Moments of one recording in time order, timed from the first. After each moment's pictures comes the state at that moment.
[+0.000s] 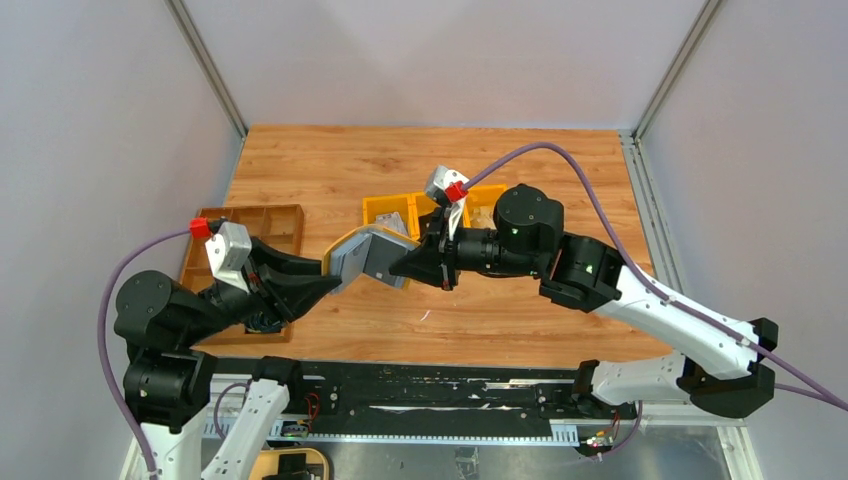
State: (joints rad) left arm -0.12 0.49 1.19 -0.62 0.91 -0.25; right arm 1.15 1.17 1.43 -0.38 -0.25 0.20
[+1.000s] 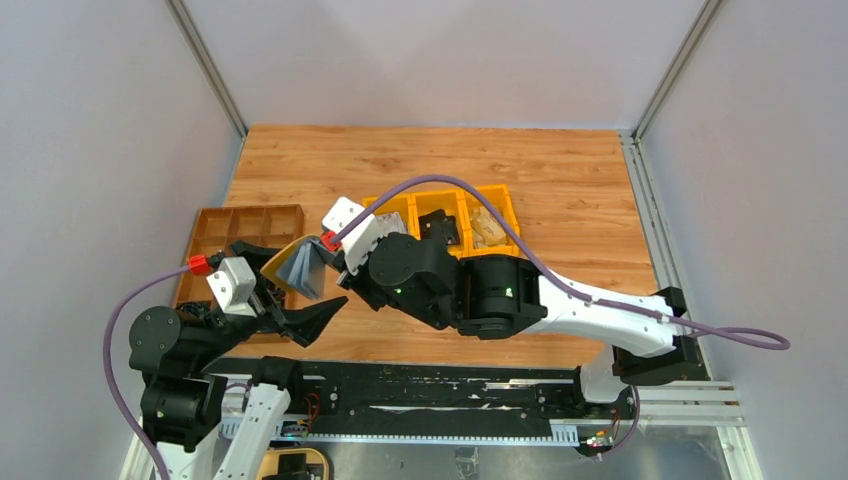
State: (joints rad) left arm -0.12 0.31 1.00 -0.50 0.79 -0.14; right arm 1.50 1.59 1.98 -0.71 0.46 0.06
